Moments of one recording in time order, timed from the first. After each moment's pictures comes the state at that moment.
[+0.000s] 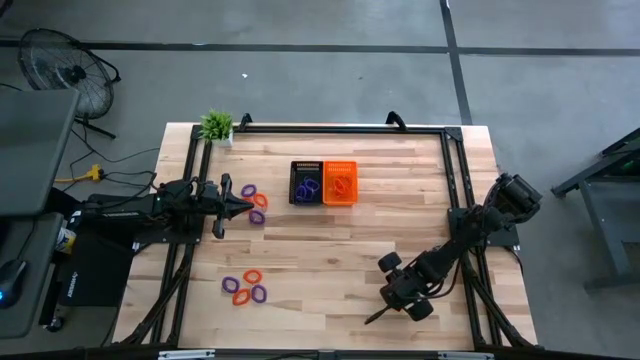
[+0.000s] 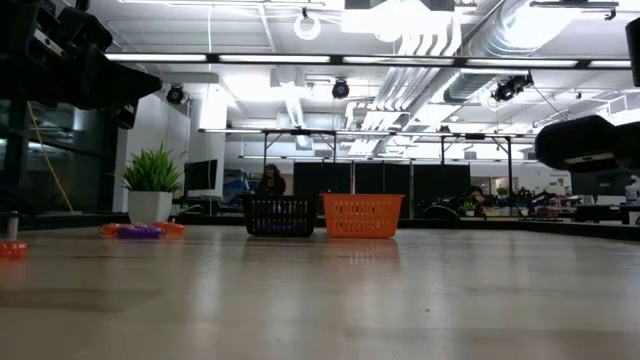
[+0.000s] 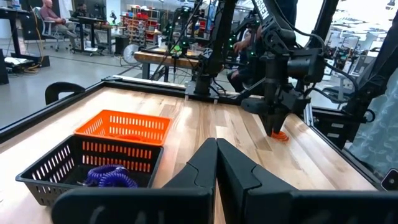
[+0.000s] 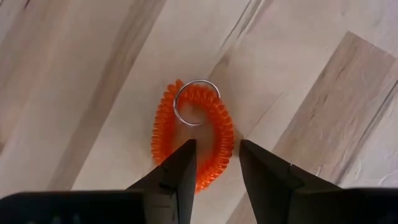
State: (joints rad) left arm 0.07 0.02 0.01 0.02 0.06 -0.14; right arm 0.66 1.72 0.89 -0.46 -0.02 0.18
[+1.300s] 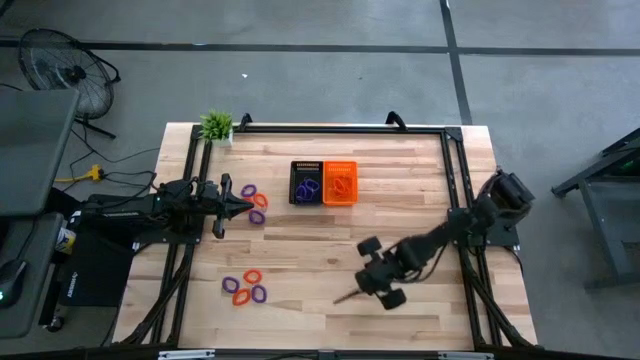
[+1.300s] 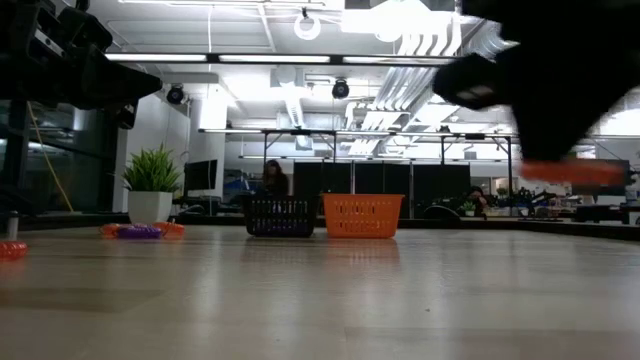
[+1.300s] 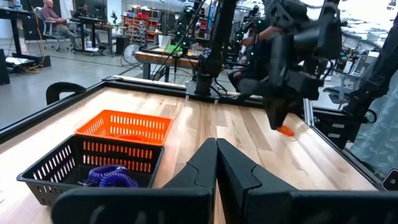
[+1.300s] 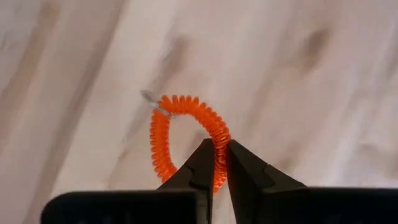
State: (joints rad) left arm 0.07 0.02 0.01 0.02 0.06 -0.14; right arm 0.49 1.73 1.17 -0.65 0.08 0.10
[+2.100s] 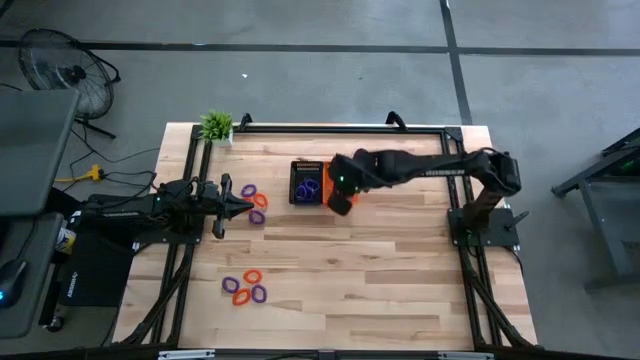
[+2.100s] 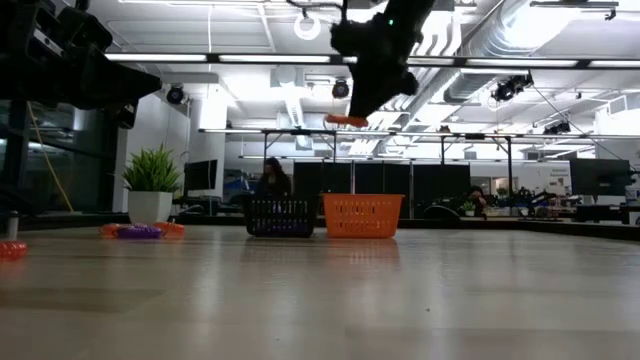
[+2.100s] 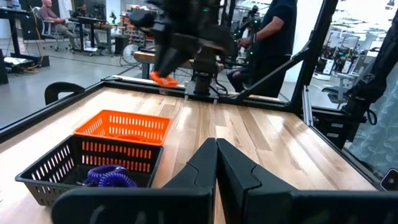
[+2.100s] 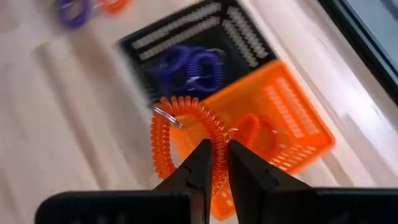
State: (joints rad) left arm 0.07 0.02 0.01 0.02 0.06 -0.14; right arm -0.11 1.73 1.47 -0.78 0.24 0.38
